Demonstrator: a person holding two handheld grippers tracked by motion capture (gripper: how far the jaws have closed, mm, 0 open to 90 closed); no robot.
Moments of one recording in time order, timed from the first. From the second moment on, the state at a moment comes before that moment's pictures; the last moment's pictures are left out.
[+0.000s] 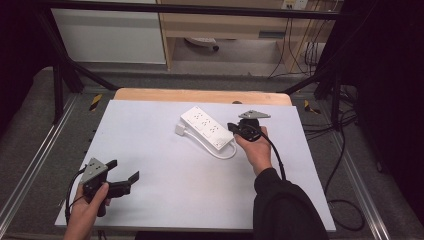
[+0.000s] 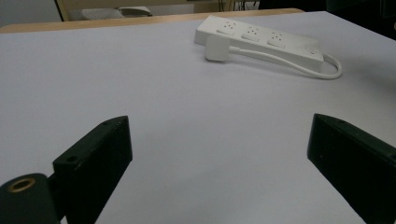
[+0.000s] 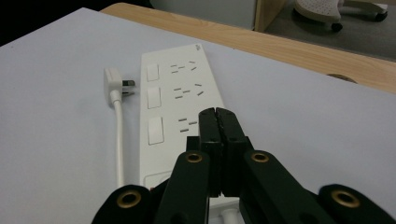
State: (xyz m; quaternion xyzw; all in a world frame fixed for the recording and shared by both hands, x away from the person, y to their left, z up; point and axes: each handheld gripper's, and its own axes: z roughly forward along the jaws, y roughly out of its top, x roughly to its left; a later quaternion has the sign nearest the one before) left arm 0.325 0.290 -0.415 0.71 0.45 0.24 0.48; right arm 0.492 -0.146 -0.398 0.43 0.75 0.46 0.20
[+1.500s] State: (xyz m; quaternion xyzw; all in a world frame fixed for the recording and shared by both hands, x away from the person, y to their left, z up) left arm 0.324 0.293 -0.415 0.71 0.45 0.24 0.48; right arm 0.490 -0.116 -0.426 0.43 0.78 0.41 0.19
